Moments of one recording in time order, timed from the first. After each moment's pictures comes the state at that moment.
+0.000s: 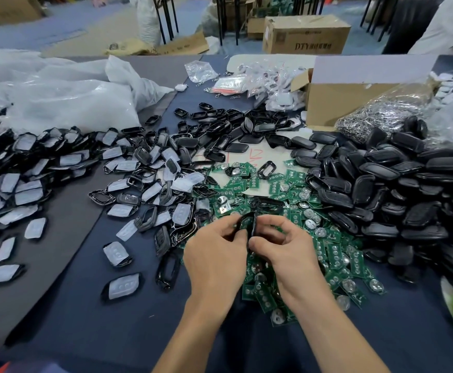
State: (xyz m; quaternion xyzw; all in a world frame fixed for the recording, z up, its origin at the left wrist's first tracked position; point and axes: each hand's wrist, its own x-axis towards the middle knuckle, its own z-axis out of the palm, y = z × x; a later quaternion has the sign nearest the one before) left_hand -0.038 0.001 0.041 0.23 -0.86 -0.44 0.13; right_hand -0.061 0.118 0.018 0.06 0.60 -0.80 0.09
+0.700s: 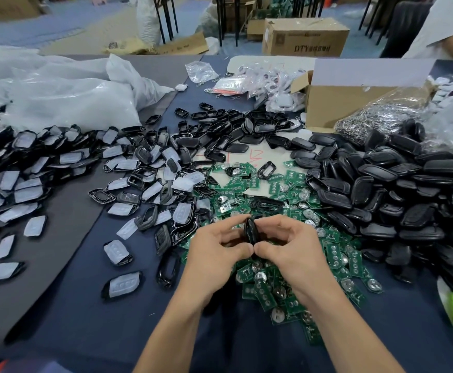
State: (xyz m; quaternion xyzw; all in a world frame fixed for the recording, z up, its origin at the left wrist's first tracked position) left_hand -0.040 -0.023 0.028 0.11 -0.74 -0.67 -0.01; right_hand -0.065 0.137 0.027 -0.04 0.73 -0.67 0.08
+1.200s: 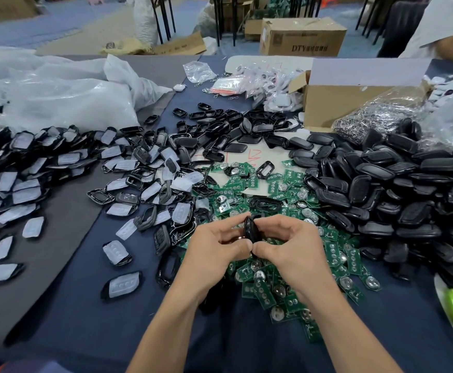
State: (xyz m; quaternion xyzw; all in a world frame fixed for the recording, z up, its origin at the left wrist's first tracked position) left_hand -0.041 -0.029 0.029 0.09 -0.68 -0.72 -0.06; right_hand -0.062 0.136 0.031 -0.02 0.77 -0.63 0.06
